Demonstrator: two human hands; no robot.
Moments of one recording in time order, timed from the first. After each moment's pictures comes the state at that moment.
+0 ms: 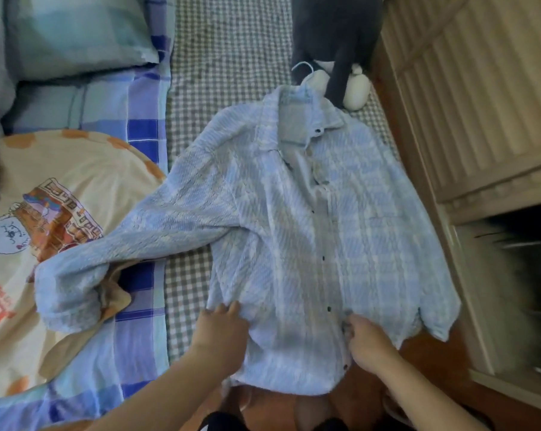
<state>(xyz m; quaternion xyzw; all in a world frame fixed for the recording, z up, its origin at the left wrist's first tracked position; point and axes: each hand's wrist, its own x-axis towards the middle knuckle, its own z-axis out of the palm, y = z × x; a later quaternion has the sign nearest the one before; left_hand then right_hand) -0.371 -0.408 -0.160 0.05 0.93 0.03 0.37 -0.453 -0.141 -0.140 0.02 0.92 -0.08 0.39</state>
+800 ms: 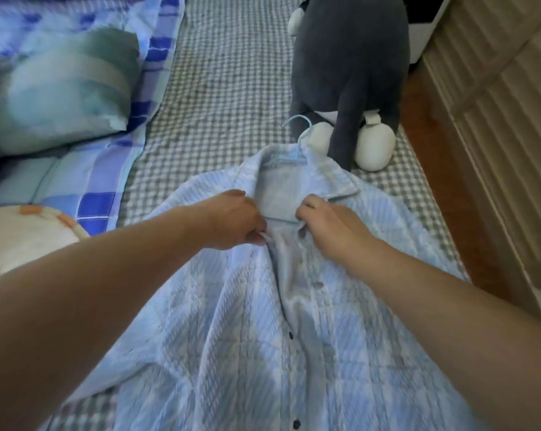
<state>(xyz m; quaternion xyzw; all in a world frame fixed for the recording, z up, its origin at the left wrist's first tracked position) -0.781 -0.471 -0.179 0.19 0.95 -0.05 0.23 -0.864 -0.257 -0.235 -0.46 0.88 -0.04 0.10</state>
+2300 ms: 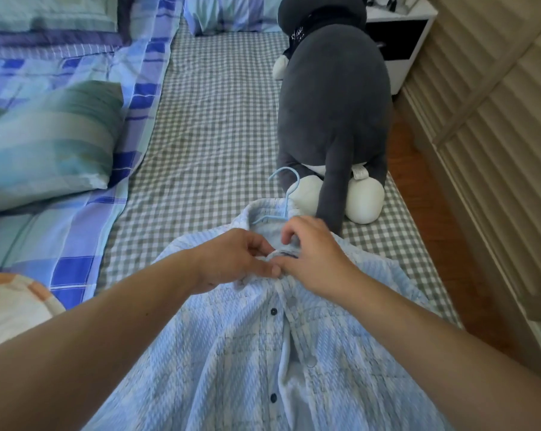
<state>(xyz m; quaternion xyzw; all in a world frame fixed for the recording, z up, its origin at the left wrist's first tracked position) -0.831 -0.475 -0.160 -0.16 0.75 0.58 0.28 -0.898 -0.295 -0.175 -0.29 0.87 -0.35 0.17</state>
